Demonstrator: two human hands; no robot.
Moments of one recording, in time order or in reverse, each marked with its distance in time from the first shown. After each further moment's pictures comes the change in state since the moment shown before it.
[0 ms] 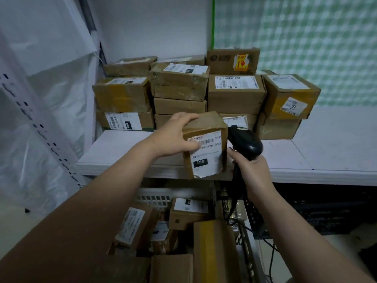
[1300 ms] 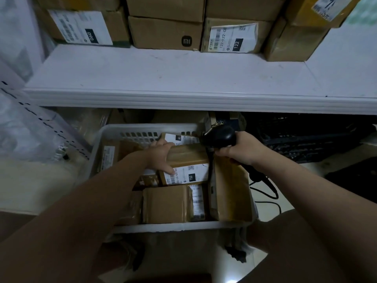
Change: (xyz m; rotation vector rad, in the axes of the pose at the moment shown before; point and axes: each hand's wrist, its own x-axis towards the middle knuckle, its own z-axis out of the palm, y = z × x) left_hand -0.079 -0.169 0.185 0.224 -0.644 -0.287; right_hand -0.012 0.097 -0.027 -0.857 -0.393 0.248
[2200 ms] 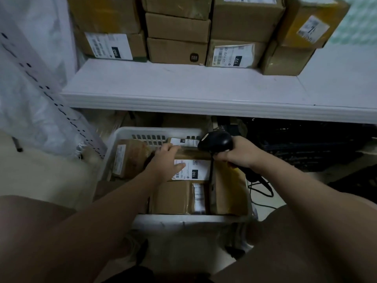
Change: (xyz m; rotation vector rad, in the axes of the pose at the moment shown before) left_hand -0.076 0.052 0.020 -0.242 0.436 -0.086; right_hand -0.033 -0.013 -0.002 -0.052 -0.069 -0.118
